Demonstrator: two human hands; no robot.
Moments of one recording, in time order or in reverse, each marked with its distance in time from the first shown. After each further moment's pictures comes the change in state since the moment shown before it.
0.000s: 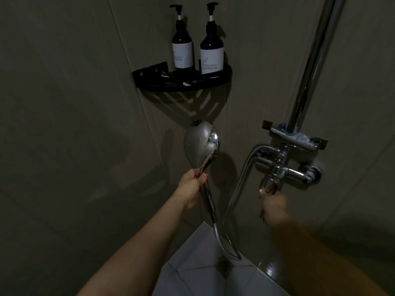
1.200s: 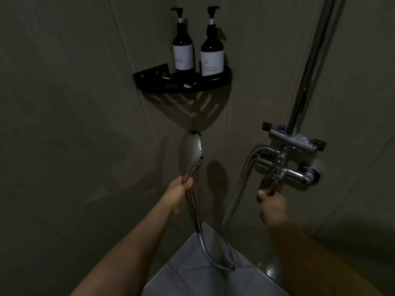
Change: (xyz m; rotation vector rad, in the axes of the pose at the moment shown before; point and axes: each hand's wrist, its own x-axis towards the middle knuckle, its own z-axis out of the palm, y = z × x) left_hand -0.007 0.000 -0.036 -0.062 0.036 -0.070; right_hand -0.012 -0.002 -0.006 0.048 -0.036 -0.029
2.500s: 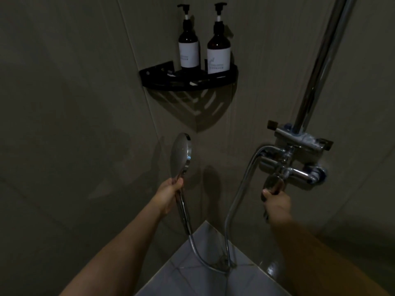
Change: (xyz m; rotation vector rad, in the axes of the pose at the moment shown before) left_hand 0.003 0.000 -0.039 -0.032 0.032 -0.005; right_hand 0.024 0.017 0.008 -0.014 0.029 -0.049
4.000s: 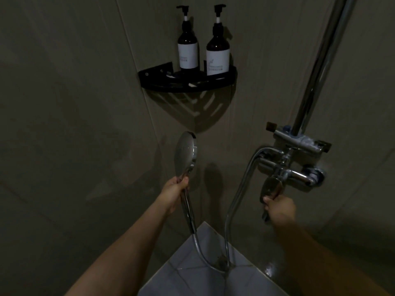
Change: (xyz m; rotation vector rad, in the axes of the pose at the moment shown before) left_hand 0.008 -0.004 0.014 0.047 0.002 0.021; right_hand -0.010 -0.001 -0.017 -0.250 -0.051 -0.083
